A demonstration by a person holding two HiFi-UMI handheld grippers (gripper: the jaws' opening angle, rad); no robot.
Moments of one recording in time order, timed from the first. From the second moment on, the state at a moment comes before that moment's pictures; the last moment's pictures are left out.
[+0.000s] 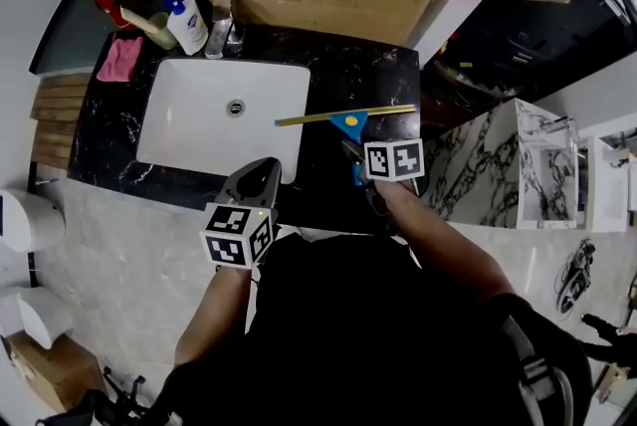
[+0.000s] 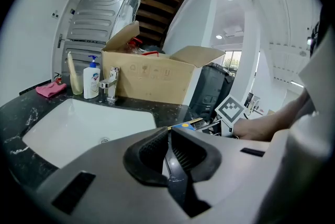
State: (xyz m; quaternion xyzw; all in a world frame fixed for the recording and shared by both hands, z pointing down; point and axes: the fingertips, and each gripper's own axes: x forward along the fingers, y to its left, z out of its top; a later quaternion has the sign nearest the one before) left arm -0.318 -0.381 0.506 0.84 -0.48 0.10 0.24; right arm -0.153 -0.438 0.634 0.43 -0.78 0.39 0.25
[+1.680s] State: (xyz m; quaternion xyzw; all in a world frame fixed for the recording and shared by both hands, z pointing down) left arm -0.204 -0.332 0.467 0.84 -0.49 0.10 0.20; right arm -0.073 -0.395 0.518 0.35 -0.85 0.40 0.05
